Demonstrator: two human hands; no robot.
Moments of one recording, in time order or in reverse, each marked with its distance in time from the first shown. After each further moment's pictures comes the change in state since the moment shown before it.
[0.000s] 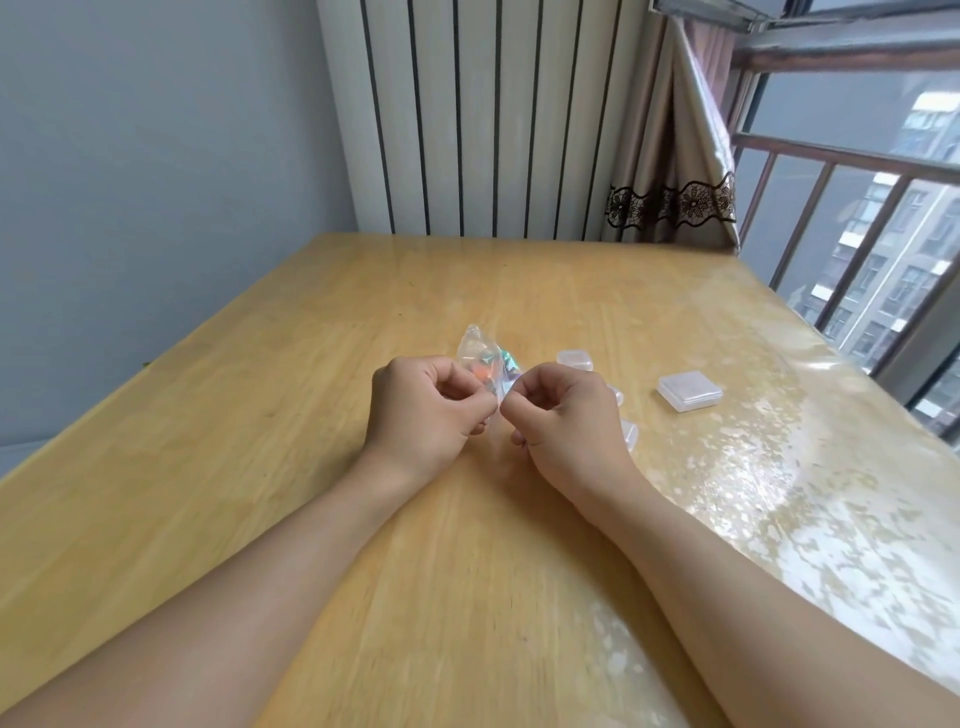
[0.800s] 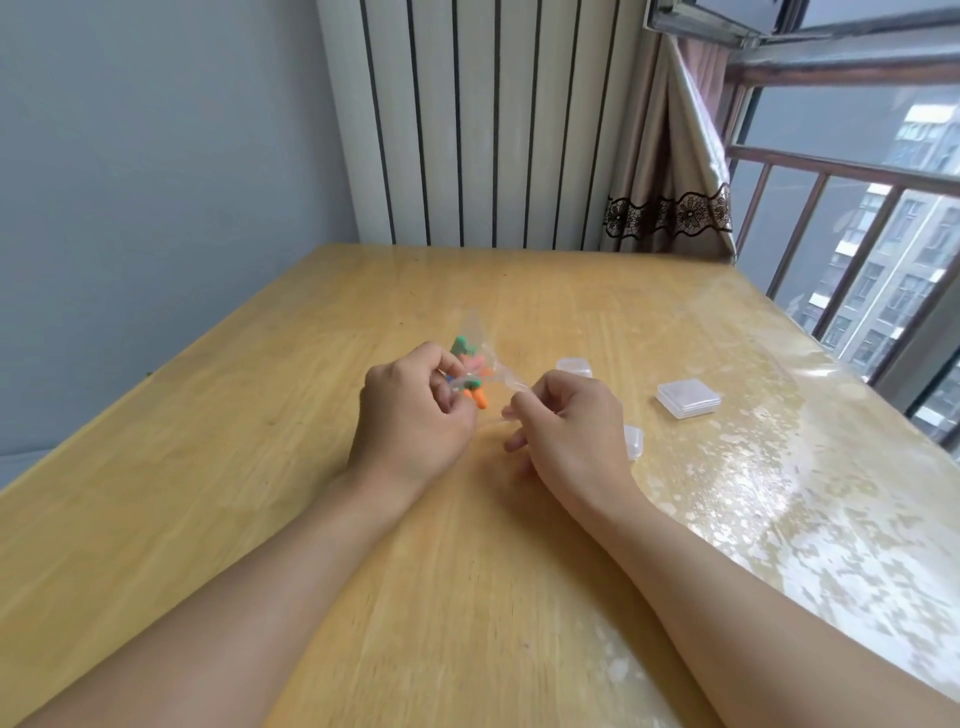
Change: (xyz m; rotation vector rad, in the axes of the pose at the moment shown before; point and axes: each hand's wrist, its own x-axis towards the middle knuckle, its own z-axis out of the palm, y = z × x) left_hand 0.005 -0.001 -0.006 0.335 0.208 0.326; right_hand 0.000 0.000 0.001 -0.043 0.088 0.050
